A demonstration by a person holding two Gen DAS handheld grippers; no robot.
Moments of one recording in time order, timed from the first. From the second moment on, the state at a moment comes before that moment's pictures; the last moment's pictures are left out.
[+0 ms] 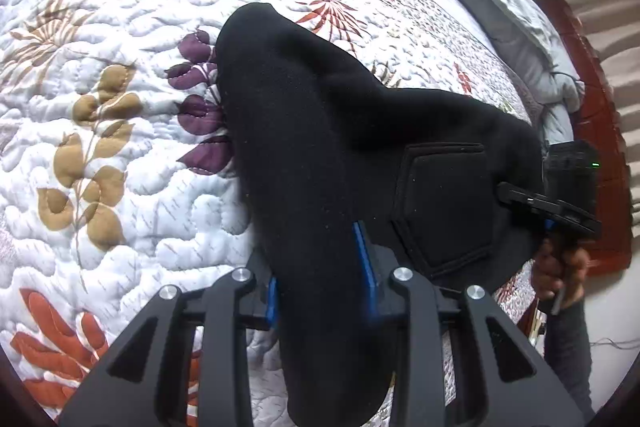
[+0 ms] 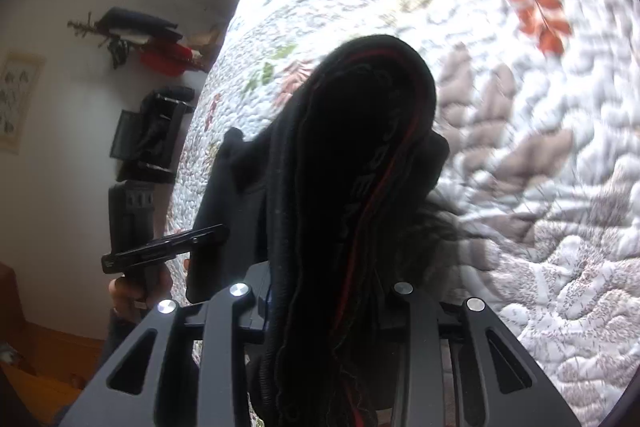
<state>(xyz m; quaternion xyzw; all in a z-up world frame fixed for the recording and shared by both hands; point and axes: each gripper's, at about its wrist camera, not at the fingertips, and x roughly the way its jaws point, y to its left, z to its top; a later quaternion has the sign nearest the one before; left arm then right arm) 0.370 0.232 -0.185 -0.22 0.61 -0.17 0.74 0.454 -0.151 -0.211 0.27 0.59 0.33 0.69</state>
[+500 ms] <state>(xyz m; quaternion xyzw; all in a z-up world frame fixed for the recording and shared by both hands) 0.341 0.266 -0.145 -0.23 0.52 -0.13 0.81 0.448 -0.193 -0.182 0.26 0.54 0.27 0.75</state>
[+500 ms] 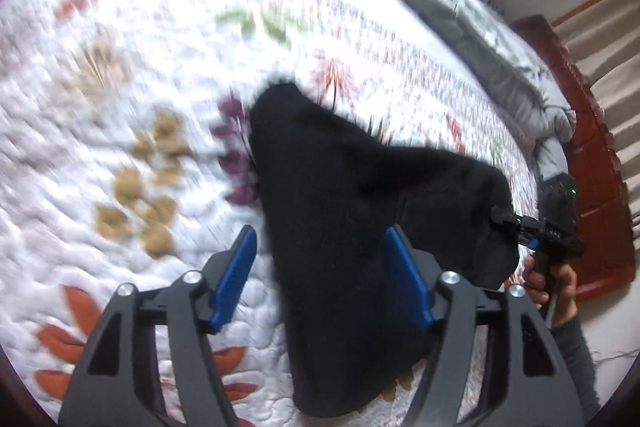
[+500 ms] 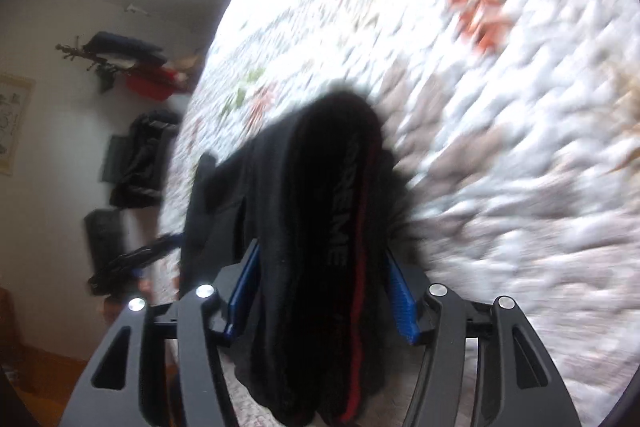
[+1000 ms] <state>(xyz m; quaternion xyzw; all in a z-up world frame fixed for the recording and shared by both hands) 0.394 0.248 -0.169 -0.31 0.48 -0.16 0.80 0.477 -0.173 -0.199 0.30 0.52 0.28 0.75</state>
